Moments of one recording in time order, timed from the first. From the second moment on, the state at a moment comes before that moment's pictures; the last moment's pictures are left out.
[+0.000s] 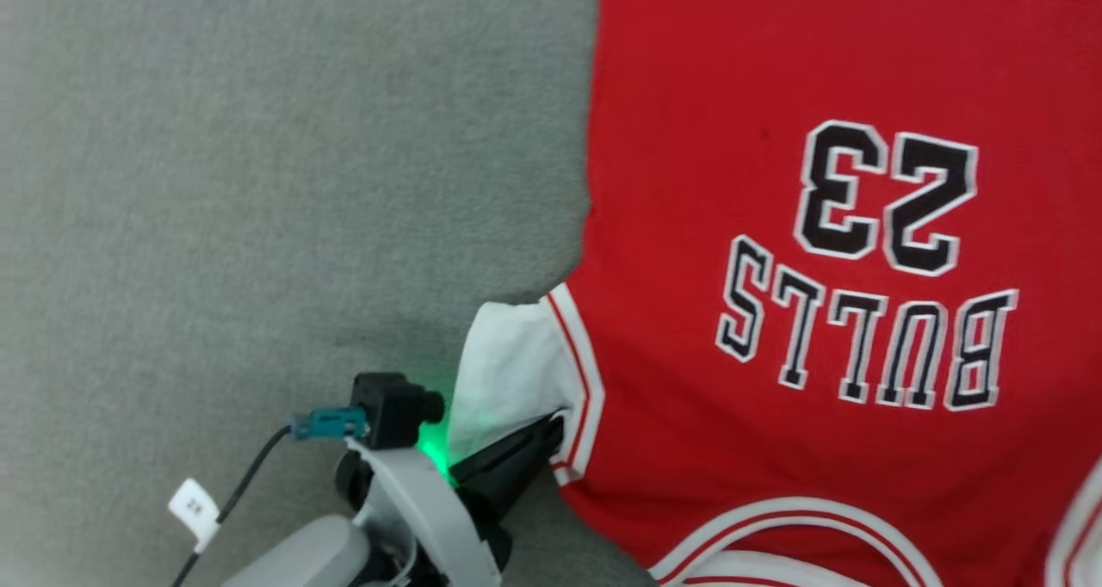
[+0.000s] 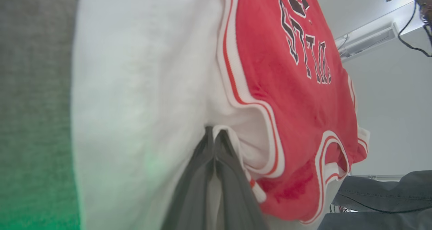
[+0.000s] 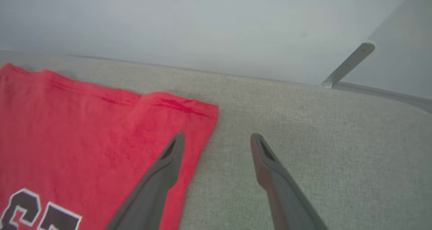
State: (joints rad) left arm -0.43 0.53 -0.88 0.09 -1.15 -0.08 -0.03; right arm -1.07 -0.80 0.34 0.52 0.86 0.13 0.62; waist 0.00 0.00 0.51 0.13
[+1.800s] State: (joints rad) left arm -0.35 0.54 -0.85 0.16 -1.16 -0.06 -0.21; right arm -0.02 -1.06 0.31 -0.01 1.34 0.13 0.67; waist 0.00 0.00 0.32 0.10
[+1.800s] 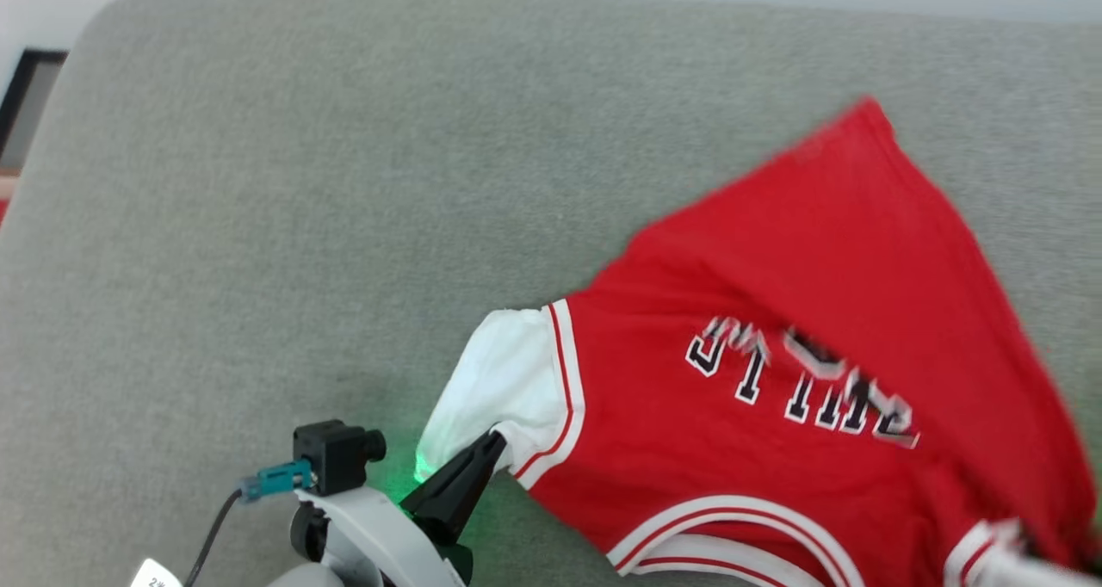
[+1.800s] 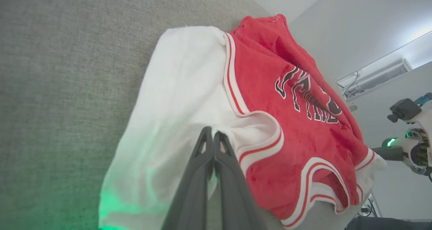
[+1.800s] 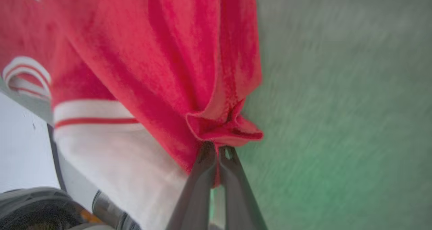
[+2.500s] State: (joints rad) left arm -0.31 0.58 -0.85 0.11 -1.17 -0.04 -0.19; right arm 0.24 -0.90 0.09 -0.22 1.17 0.13 0.66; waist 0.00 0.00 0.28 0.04
